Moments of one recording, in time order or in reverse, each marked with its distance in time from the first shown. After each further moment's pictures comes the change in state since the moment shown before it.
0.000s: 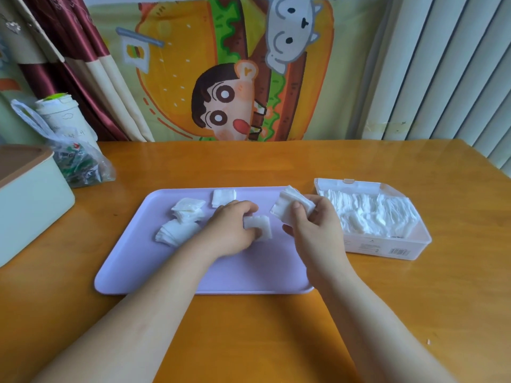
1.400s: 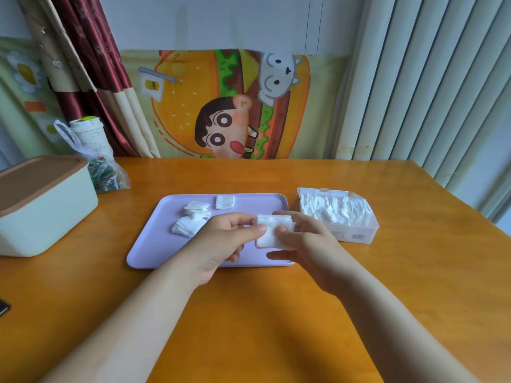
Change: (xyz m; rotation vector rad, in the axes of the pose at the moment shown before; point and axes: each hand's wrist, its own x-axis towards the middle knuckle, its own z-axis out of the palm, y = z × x) left_hand -0.133 0.034 -0.024 -0.755 -0.041 -0.018; right_hand -0.086 -0.061 -0.050 0.036 -0.537 0.146
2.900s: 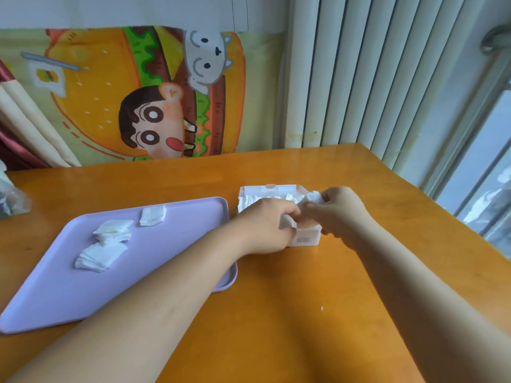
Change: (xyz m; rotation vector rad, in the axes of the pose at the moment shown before) left_hand 0.110 0.050 0.166 0.832 -0.325 0.379; right_hand 0.027 -0.034 -0.169 -0.696 0.648 0.234
